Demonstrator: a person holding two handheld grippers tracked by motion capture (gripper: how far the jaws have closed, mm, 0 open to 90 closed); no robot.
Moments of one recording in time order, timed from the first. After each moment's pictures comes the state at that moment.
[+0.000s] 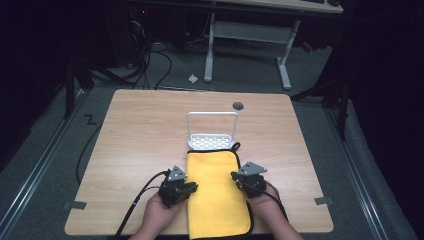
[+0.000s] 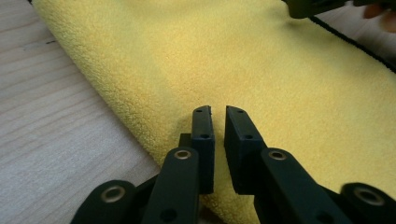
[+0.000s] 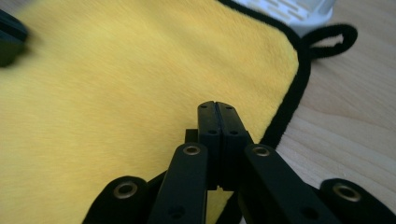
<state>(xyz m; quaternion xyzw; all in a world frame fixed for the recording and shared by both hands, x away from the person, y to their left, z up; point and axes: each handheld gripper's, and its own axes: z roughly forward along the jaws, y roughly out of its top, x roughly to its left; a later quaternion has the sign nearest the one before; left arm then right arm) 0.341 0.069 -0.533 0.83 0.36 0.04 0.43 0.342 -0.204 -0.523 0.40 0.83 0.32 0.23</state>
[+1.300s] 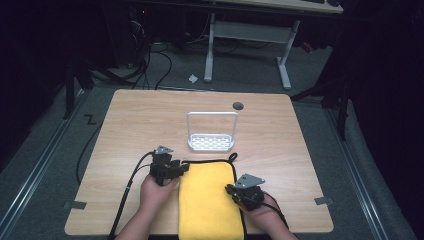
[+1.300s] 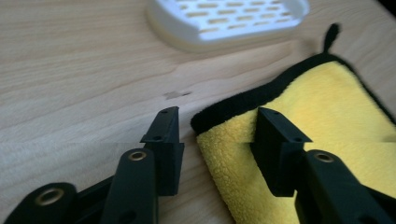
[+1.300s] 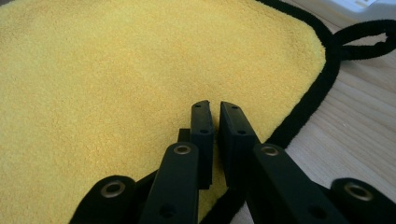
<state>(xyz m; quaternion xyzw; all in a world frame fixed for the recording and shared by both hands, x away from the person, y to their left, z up) 0.405 0.094 -0.528 0.77 0.48 0.04 0.41 0.308 -0.198 -0.527 0.36 0.85 0.35 0.18</state>
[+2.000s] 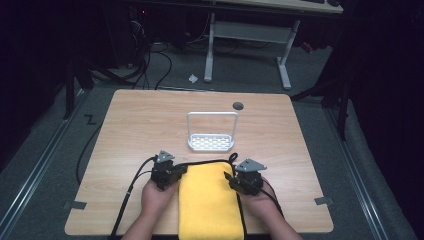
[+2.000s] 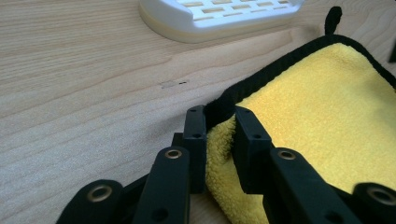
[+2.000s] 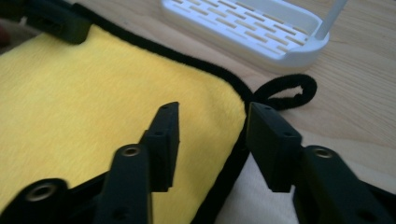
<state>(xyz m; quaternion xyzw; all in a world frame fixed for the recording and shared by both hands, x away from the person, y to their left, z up) 0.391 0.092 -0.539 0.77 0.45 0.08 0.44 0.352 -0.198 -0.515 0.42 0.80 0.37 0.22</state>
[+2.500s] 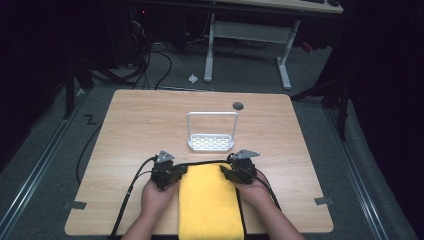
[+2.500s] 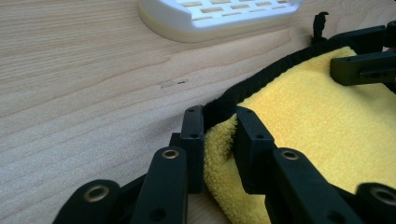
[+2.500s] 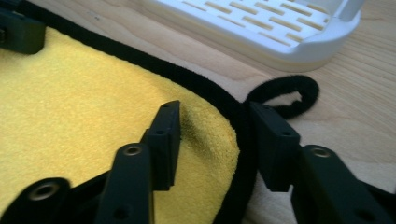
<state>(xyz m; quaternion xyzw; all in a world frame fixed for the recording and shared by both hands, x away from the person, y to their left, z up) 0.391 0.092 -0.539 0.77 0.45 0.08 0.44 0.384 -0.191 -0.530 0.45 0.80 0.35 0.17</state>
